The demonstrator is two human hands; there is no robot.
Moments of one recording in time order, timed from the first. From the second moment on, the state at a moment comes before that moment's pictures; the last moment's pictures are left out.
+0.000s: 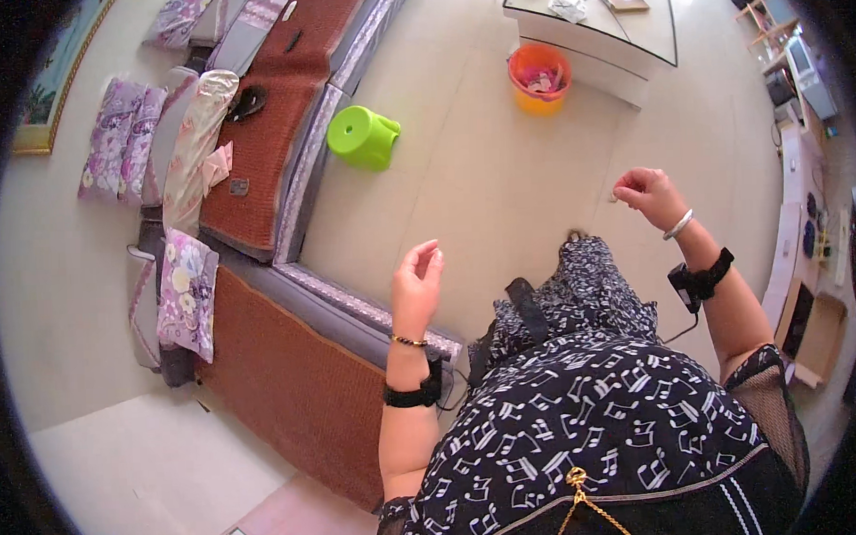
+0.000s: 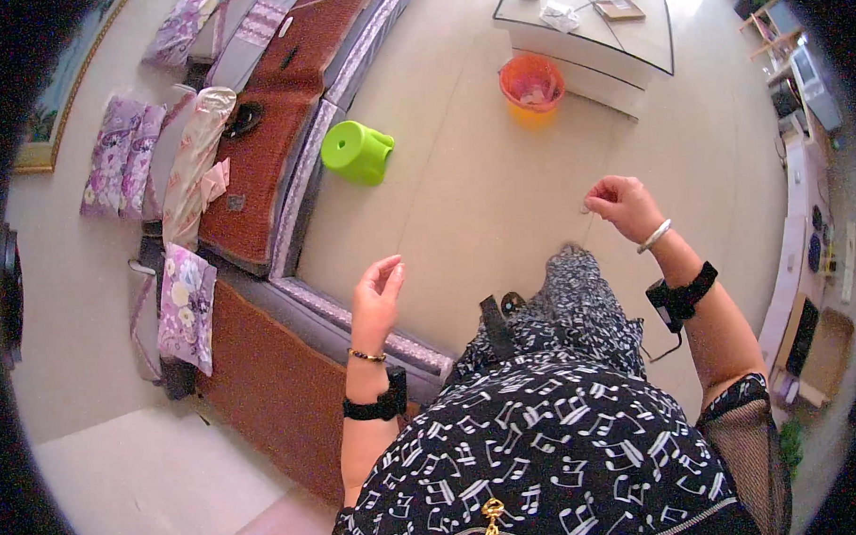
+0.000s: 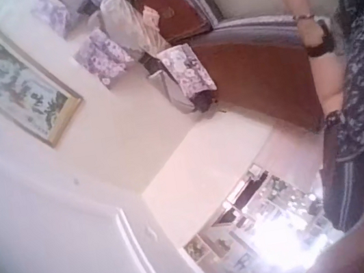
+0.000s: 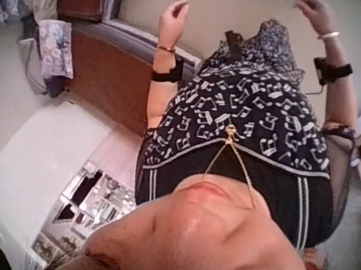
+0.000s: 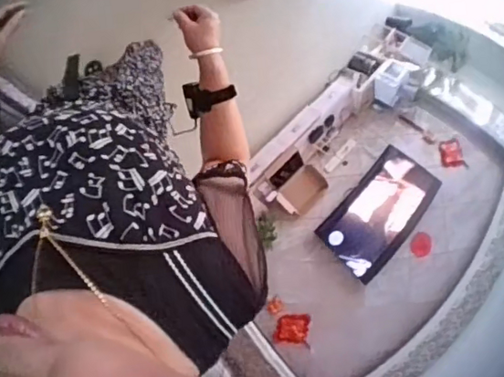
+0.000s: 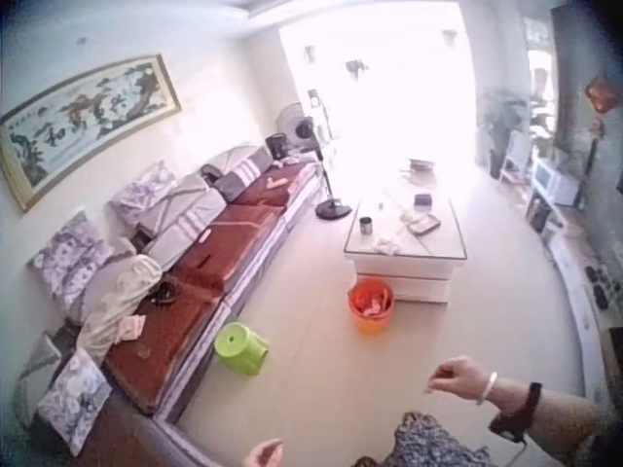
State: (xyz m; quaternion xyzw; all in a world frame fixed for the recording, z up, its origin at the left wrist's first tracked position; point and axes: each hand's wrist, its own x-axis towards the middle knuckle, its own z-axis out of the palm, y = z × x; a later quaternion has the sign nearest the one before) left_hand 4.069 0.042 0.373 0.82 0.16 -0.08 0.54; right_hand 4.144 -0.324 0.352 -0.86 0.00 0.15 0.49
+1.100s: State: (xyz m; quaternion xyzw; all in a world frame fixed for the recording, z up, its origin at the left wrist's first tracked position) left_hand 4.210 -0.031 0.425 0.71 0.49 0.02 0.51; right_hand 4.662 -0.376 0.150 -0.92 0.03 0.19 0.33
